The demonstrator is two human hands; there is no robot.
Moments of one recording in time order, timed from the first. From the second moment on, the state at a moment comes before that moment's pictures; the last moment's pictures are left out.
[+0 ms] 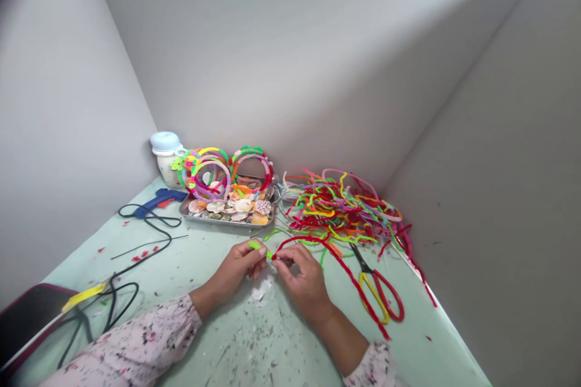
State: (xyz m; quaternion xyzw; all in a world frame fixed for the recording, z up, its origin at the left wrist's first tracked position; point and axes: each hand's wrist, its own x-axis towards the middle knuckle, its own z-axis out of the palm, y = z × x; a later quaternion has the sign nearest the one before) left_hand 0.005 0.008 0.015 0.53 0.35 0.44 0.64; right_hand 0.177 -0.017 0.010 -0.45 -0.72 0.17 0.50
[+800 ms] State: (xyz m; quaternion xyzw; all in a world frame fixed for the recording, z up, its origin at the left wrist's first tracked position) left_hand 0.004 0.009 0.013 0.54 0.35 0.44 0.63; right_hand 0.177 -0.018 0.012 -0.44 -0.72 0.19 0.49
